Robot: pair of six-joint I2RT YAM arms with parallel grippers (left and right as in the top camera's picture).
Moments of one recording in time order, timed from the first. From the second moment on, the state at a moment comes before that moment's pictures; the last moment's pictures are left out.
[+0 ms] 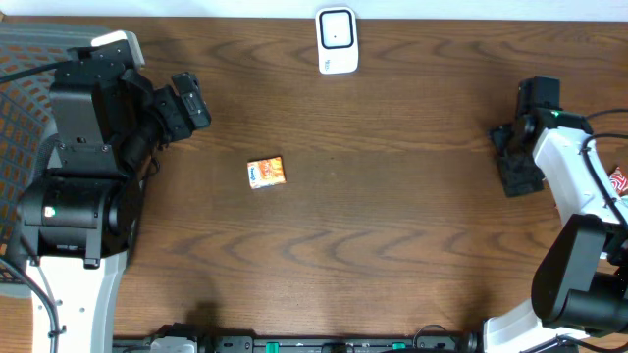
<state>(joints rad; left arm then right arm) -0.08 1.19 1.54 -0.92 -0.06 -0.33 -0.17 1.76 1.25 -0.85 0.17 1.23</state>
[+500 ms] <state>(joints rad) -0.08 1.19 1.54 -0.92 -0.06 -0.33 -0.28 1.80 1.25 -0.84 0.22 1.25</state>
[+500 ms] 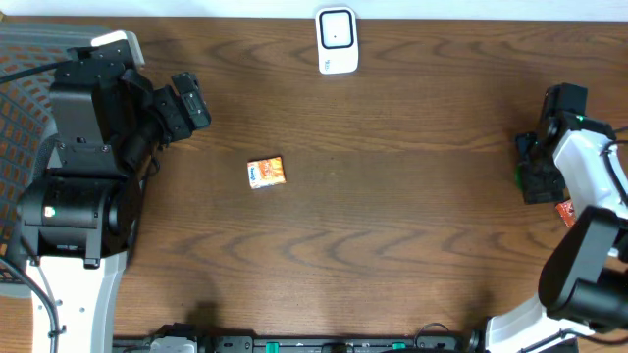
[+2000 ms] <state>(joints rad) -0.08 1.19 1.54 -0.92 -0.06 -0.33 -0.29 1.67 1.33 -0.98 0.11 0.71</state>
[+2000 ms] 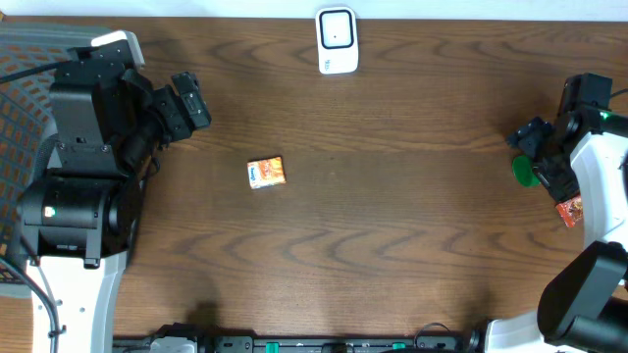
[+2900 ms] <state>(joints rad) -0.08 1.19 1.54 -0.92 -0.06 -0.33 -0.29 1.84 1.31 -0.82 0.15 1.17</state>
